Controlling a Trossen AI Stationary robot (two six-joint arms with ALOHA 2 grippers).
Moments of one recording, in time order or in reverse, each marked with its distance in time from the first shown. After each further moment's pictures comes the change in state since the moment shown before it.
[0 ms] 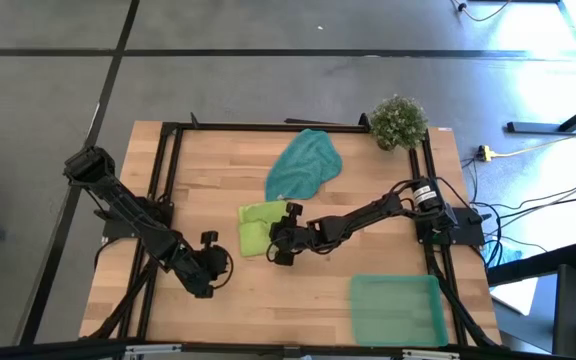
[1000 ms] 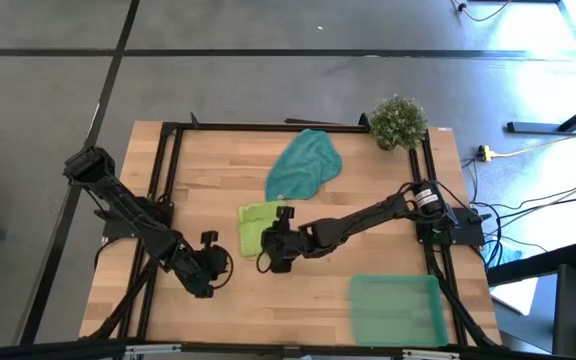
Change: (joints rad) left arm 0.000 0.000 0.000 0.000 -0.002 0.005; right arm 0.047 0.001 0.247 -0.314 0.001 -0.079
